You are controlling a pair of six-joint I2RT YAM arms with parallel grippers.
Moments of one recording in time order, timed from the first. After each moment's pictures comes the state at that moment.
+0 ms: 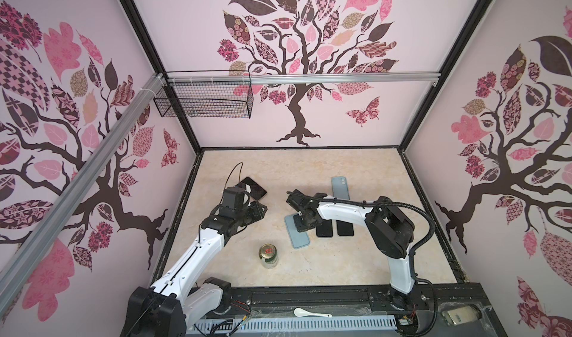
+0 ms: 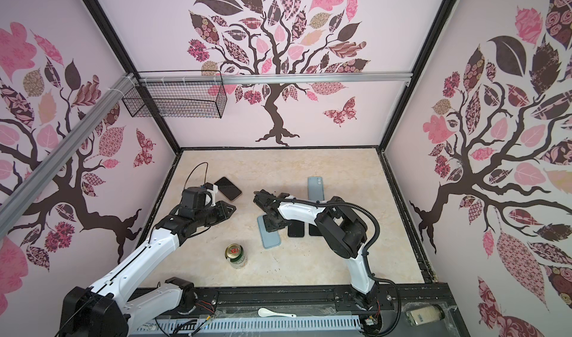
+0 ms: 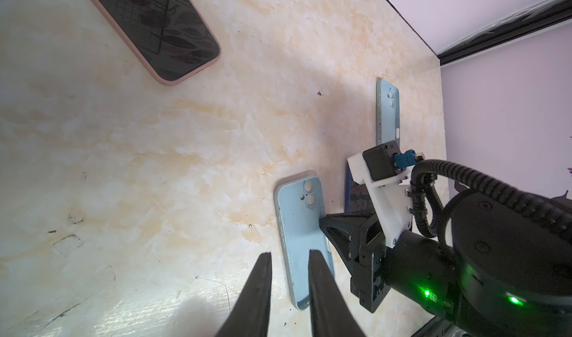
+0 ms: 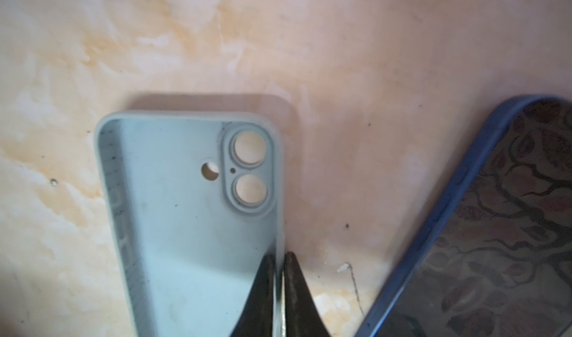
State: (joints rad) left arm -0.29 1.07 0.71 -0.40 0.29 -0.64; right arm 0.87 2.01 1.39 -0.70 0.07 0.56
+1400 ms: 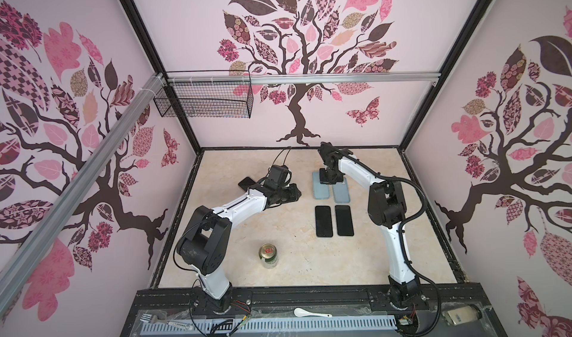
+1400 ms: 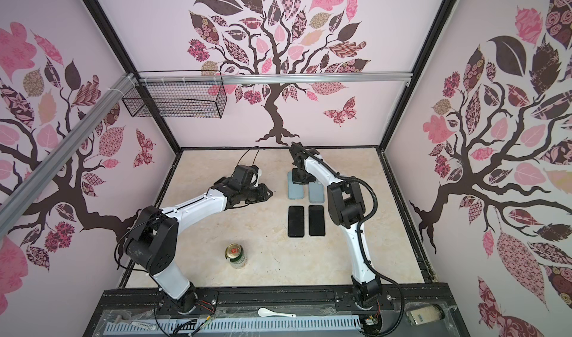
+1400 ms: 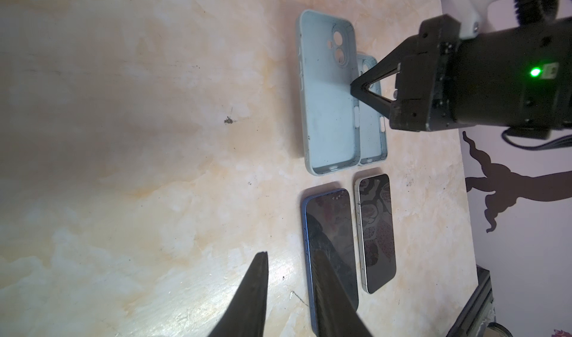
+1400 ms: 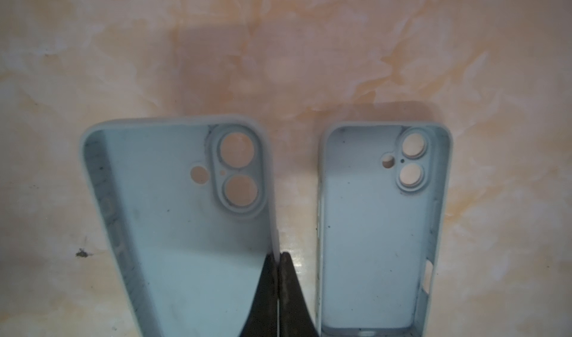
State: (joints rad) left arm -0.53 1.72 1.16 -0.25 0.26 -0.60; right arm 0.41 2.33 2.03 -0.99 0.12 0.41
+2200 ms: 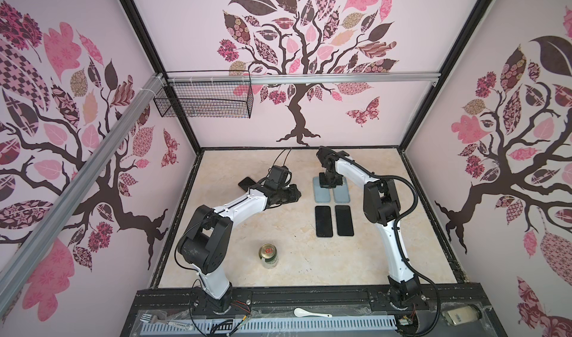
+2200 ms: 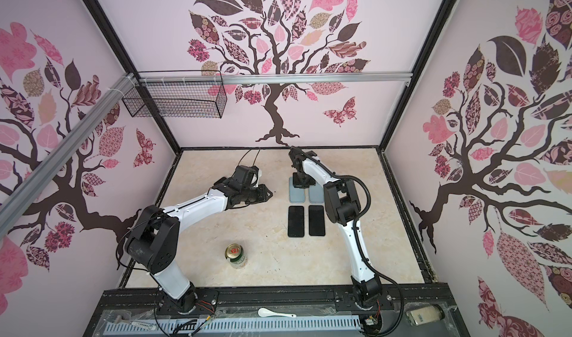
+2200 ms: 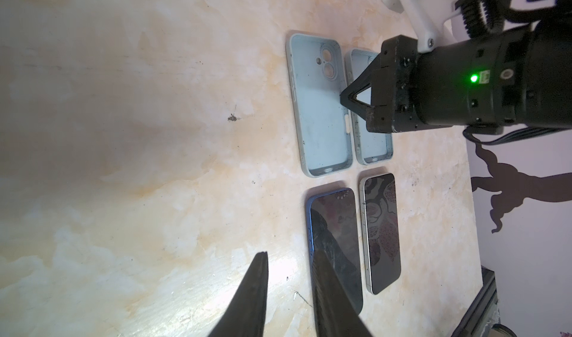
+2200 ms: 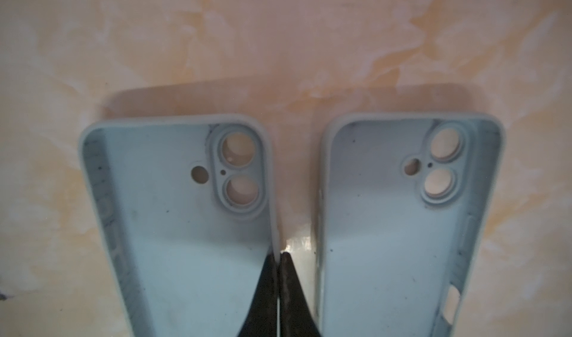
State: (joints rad) left arm -0.53 1.73 1.16 -0.25 0.26 -0.60; right arm 0.41 2.40 2.08 -1.04 0.13 0.42
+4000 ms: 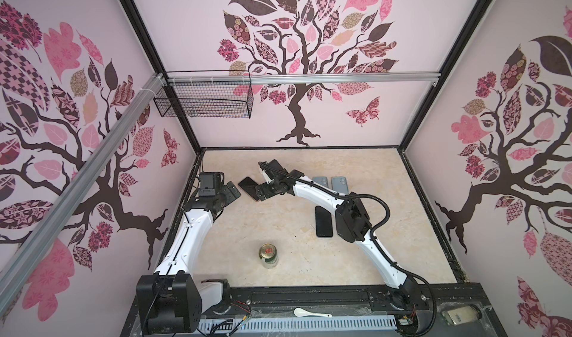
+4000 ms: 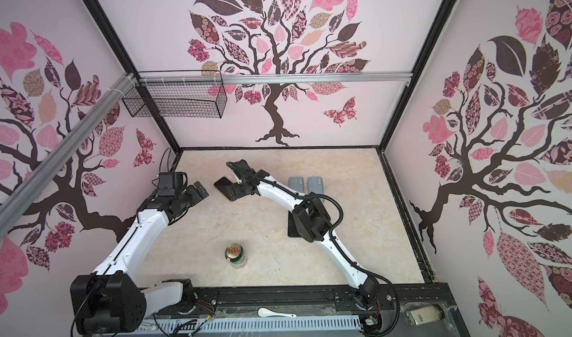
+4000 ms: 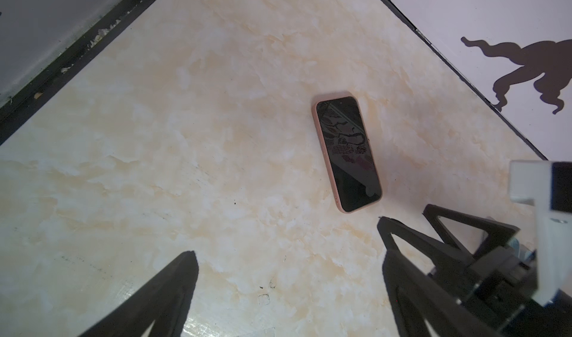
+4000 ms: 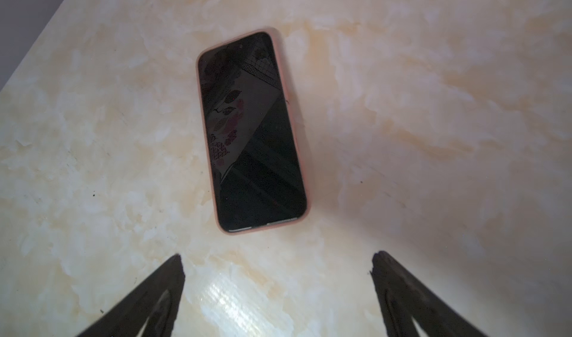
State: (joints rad) left arm 0.02 1.21 0.94 -0.59 -0.07 -0.57; right arm 0.83 2.56 2.34 -0.63 -0.04 0.27
